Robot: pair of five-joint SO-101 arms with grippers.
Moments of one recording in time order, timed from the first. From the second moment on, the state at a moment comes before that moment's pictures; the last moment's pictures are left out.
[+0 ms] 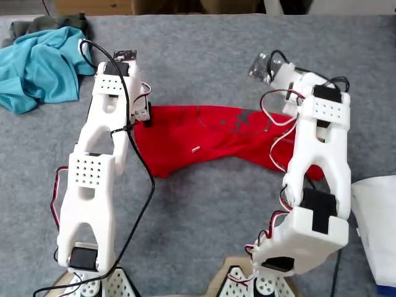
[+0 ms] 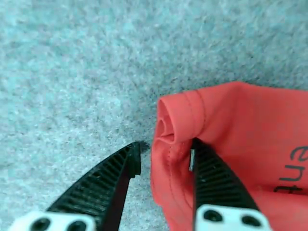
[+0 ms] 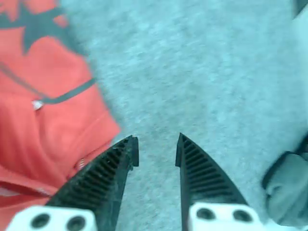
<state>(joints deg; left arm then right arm) 2.6 58.0 -54.3 93.1 2.1 11.8 9.0 5.6 48.6 63.0</state>
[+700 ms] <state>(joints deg) 2.6 58.0 -54.3 93.1 2.1 10.0 3.6 -3.4 91.2 44.4</state>
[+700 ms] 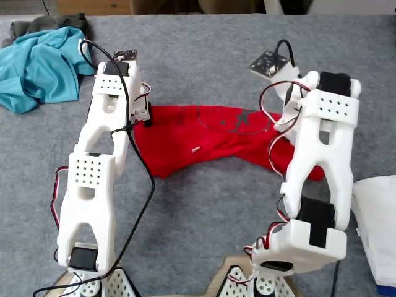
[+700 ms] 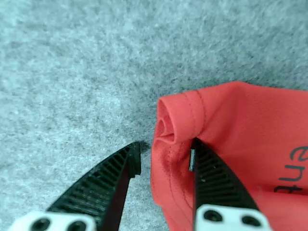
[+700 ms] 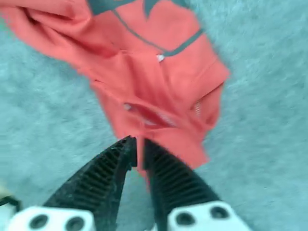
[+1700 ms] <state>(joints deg) 2.6 58.0 -54.3 93.1 2.1 8.1 21.1 -1.3 74.3 34.3</state>
